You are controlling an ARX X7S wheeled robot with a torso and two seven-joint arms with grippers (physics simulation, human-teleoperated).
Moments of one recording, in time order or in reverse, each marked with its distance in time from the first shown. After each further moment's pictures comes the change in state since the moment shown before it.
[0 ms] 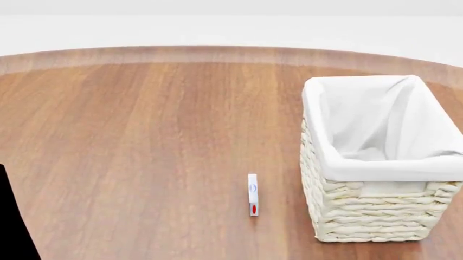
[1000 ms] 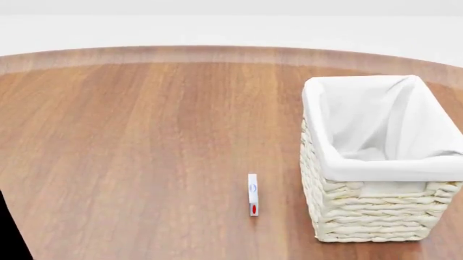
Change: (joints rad) left arm -0.005 0.019 -0.036 0.012 -0.023 -0.009 0.009; right arm 0.124 -0.004 0.063 -0.220 -0.068 0.100 0.015
